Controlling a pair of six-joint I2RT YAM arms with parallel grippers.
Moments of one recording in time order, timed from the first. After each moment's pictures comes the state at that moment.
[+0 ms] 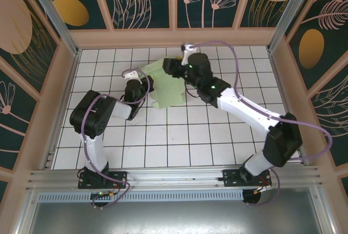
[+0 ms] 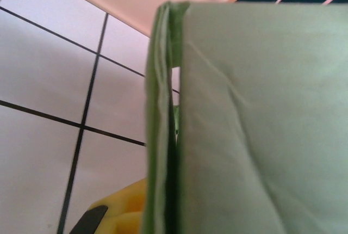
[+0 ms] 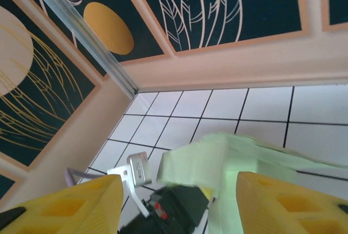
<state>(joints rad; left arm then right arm) -0.40 1.95 0.78 0.94 -0.08 -0.73 0.75 1.56 1.32 0.02 0.10 0.48</state>
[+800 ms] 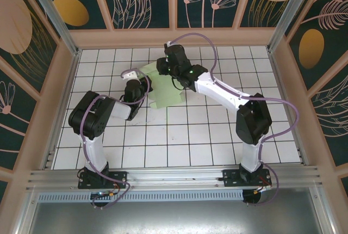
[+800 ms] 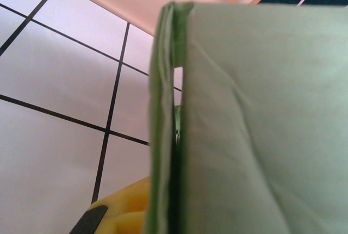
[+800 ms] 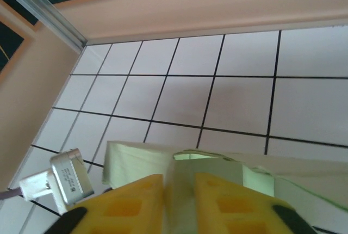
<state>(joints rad) -0.40 1.93 0.77 0.91 -0.13 -0.71 0.75 1.88 1.65 -0.27 0.12 0.52</state>
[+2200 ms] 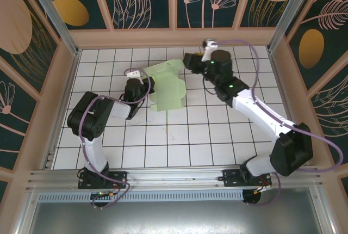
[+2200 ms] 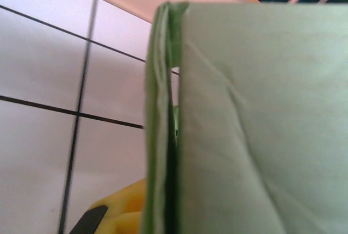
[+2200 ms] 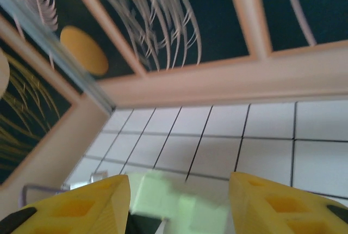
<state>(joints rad) -0.40 1.91 0.79 0.85 0.01 -0.64 0.53 1.40 1.15 0.07 -0.05 0.46</state>
